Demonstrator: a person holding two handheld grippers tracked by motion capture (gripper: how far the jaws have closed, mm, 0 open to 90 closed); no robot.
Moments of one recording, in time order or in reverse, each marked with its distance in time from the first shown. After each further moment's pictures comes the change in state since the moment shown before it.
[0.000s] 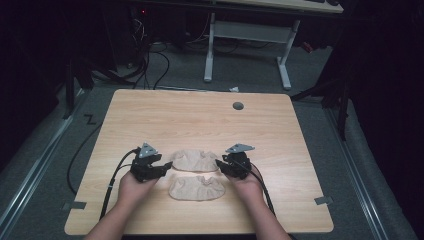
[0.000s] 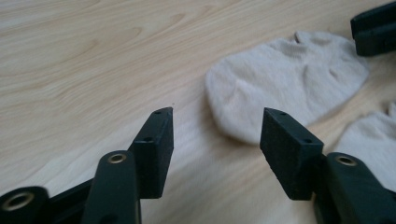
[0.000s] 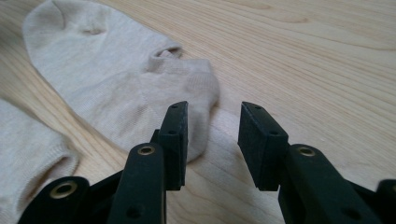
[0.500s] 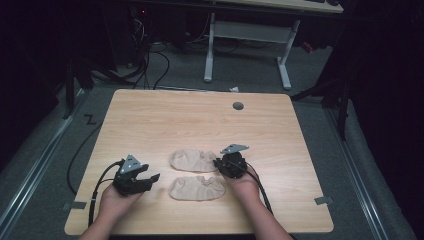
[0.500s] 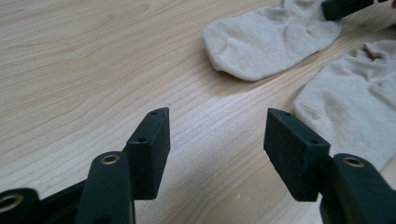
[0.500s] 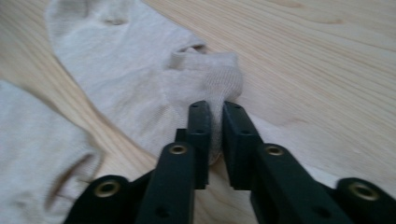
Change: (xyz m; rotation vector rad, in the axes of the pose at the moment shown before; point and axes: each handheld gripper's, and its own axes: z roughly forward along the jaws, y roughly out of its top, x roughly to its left) left arm 0.006 -0.036 -0.054 0.008 -0.002 0.066; right arm 0.010 0.004 0.004 0.030 0.014 -0.051
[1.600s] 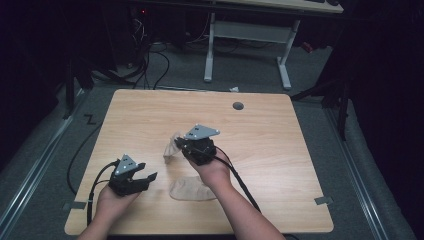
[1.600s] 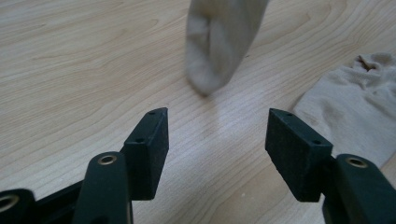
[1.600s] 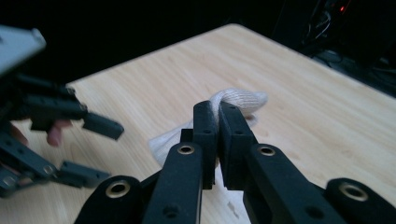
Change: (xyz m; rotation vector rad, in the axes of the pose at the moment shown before) left arm 0.004 -0.002 -0.015 -0.055 0.007 -0.009; right arm 0.092 0.107 -0.030 -0.250 0.124 -0.171
